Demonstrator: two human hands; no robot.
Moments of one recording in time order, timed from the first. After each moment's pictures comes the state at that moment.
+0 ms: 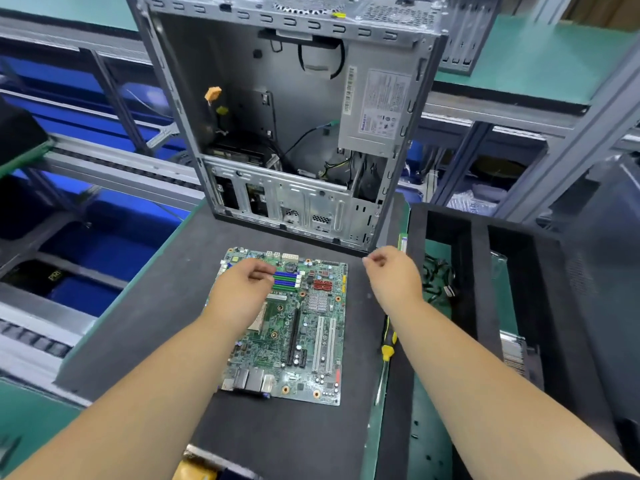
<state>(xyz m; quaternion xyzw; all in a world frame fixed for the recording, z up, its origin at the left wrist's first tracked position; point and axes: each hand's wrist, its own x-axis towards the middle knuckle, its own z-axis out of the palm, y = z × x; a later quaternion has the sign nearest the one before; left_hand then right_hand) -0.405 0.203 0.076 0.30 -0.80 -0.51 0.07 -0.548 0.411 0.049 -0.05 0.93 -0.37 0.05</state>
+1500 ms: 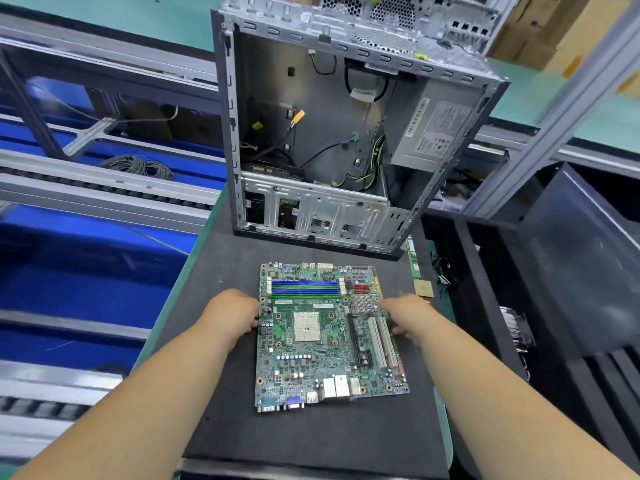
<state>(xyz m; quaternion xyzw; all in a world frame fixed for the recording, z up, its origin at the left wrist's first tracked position) -0.399 0.067 0.033 0.36 -0.73 -0.57 -0.13 -0.468 0.355 0.065 0.21 0.90 -0.29 0.26</state>
